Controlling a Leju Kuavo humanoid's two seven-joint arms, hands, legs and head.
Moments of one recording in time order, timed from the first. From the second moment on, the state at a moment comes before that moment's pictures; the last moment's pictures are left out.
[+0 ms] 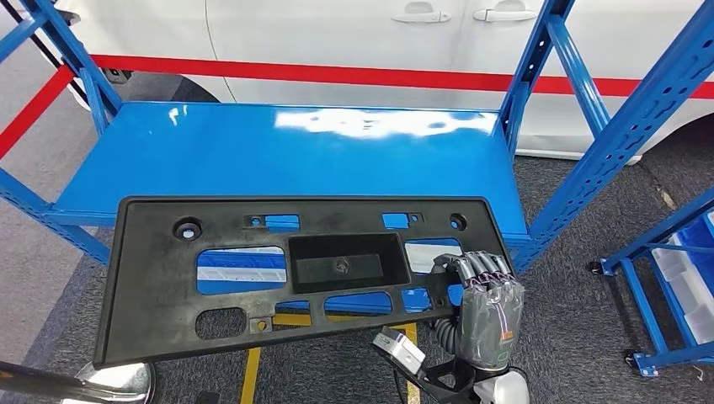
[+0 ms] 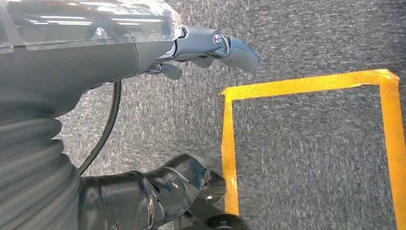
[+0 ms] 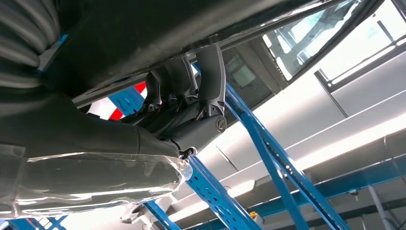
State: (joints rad) left arm -0.08 -0.22 0.93 -0.20 -1.11 0.22 -0.42; right arm 0.10 -0.02 0.51 -1.72 1.38 -0.69 0.00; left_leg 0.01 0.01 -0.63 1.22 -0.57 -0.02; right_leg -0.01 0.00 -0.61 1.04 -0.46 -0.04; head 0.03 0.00
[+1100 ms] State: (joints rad) left arm -0.08 -0.22 0.95 -0.20 -1.11 0.22 -0.42; right arm 0.10 -0.01 0.49 -1.72 1.34 -0.69 -0.04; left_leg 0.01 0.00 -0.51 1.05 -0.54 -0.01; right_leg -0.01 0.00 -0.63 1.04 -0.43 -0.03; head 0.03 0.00
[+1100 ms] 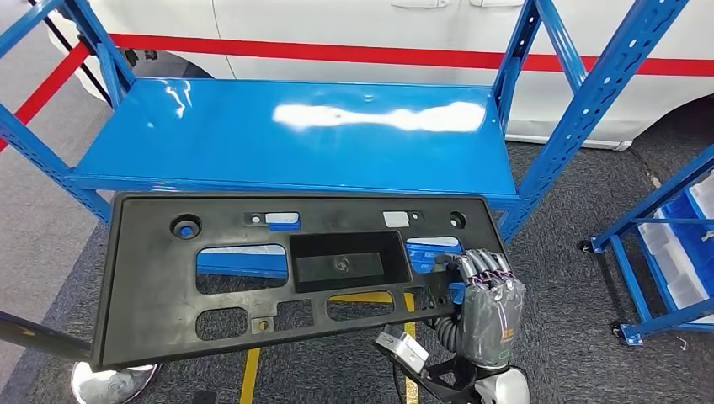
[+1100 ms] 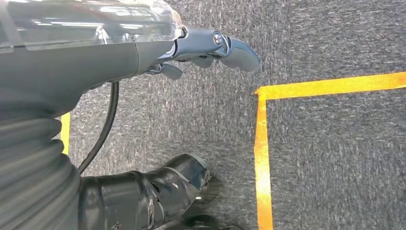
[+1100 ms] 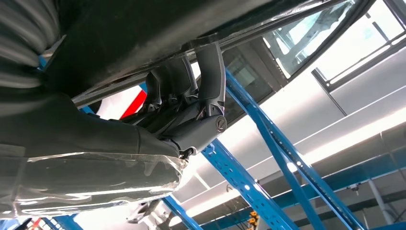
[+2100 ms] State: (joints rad) left arm -0.08 -0.22 0.95 -0.20 -1.11 0.22 -0.42; right arm 0.10 -0.01 0.49 -1.72 1.25 -0.69 -0.07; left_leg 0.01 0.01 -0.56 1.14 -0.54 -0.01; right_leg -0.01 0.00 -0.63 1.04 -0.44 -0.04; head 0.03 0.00
